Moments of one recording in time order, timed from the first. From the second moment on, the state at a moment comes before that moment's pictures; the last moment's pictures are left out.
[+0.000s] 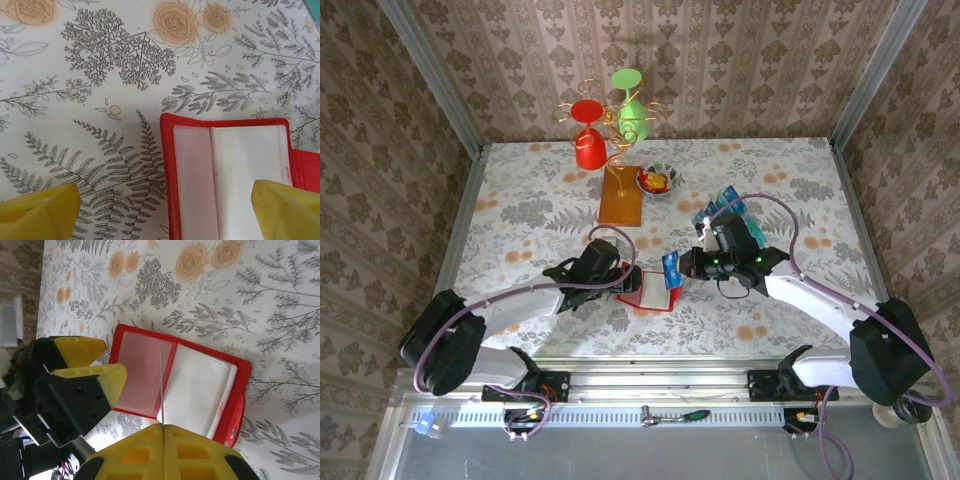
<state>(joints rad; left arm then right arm) -0.80 1.33 0.62 -0.16 -0.07 -0.62 0.55 1.29 0.76 -0.26 -0.37 0.68</state>
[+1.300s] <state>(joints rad) -0.74 1.24 0.57 -0.30 -0.17 -0.58 0.69 1.72 0.93 -0.13 -0.35 0.74</state>
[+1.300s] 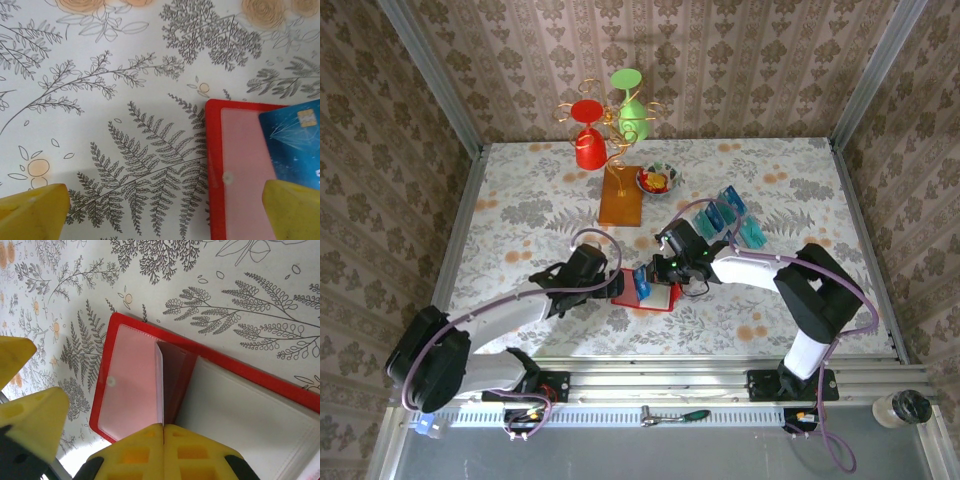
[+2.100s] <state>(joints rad) -0.81 1.36 0.58 -0.29 -0.22 -0.53 0.69 1.63 0.93 -0.15 -0.34 0.74</state>
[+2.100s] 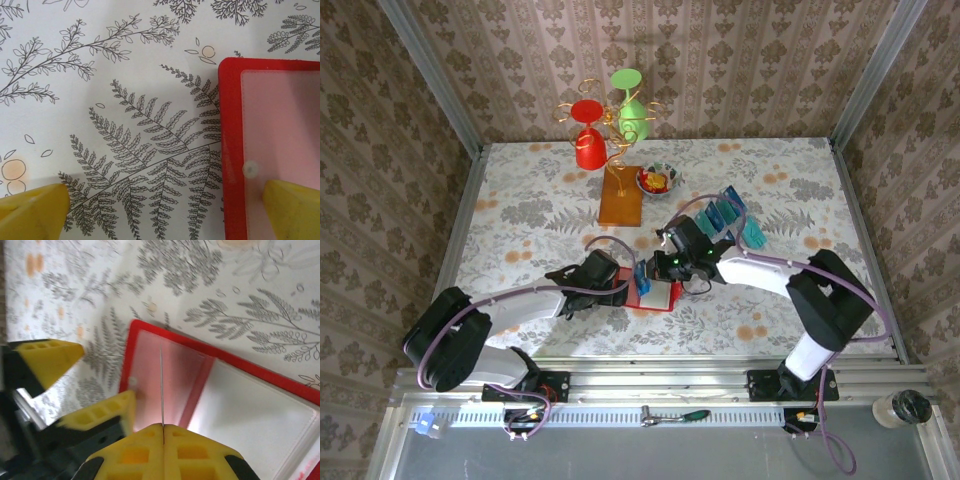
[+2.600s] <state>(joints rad) -0.81 1.37 0.58 -0.31 -0.26 -0.55 0.69 1.51 0.60 0.19 -0.25 0.91</state>
